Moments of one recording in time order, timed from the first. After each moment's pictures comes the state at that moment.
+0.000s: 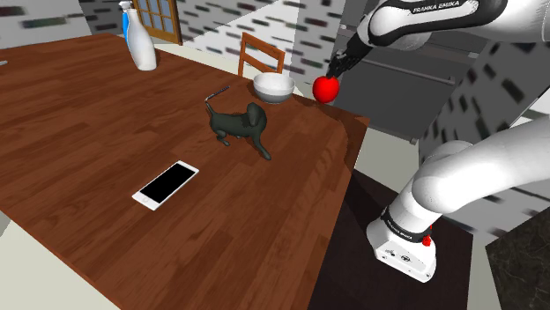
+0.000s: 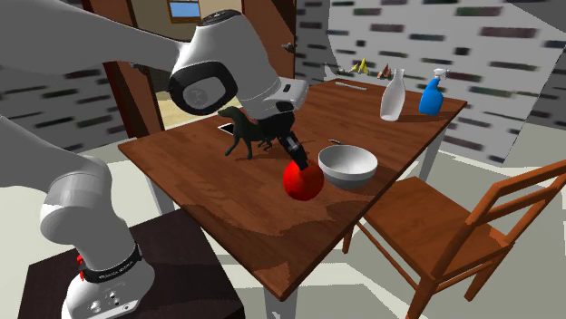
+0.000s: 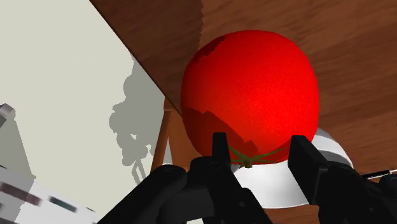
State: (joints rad) arm -0.12 -0.54 -0.35 -2.47 -0.03 2.41 -0.20
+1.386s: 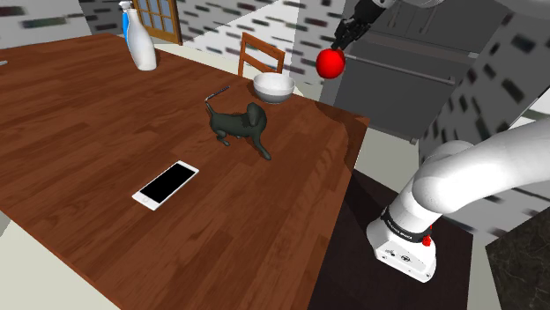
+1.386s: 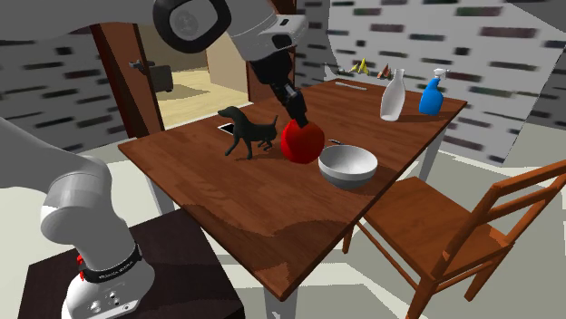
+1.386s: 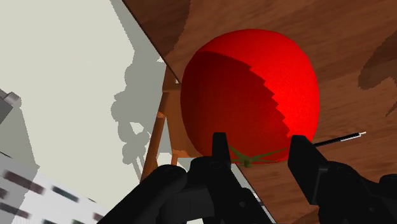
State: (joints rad) arm -0.11 -0.56 -0.29 -2.23 -0.03 2.15 -0.14
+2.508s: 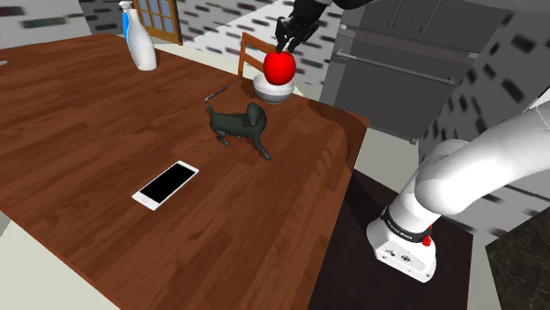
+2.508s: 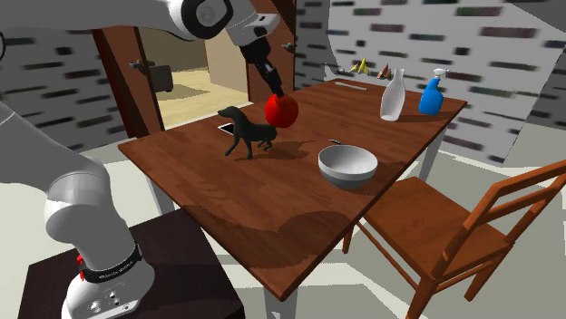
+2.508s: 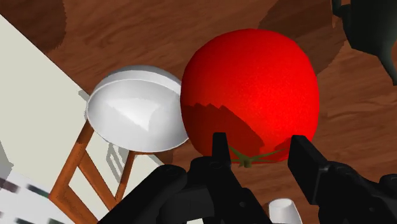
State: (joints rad) arm -0.04 -0.44 0.06 -2.15 -0.05 2.19 0.29
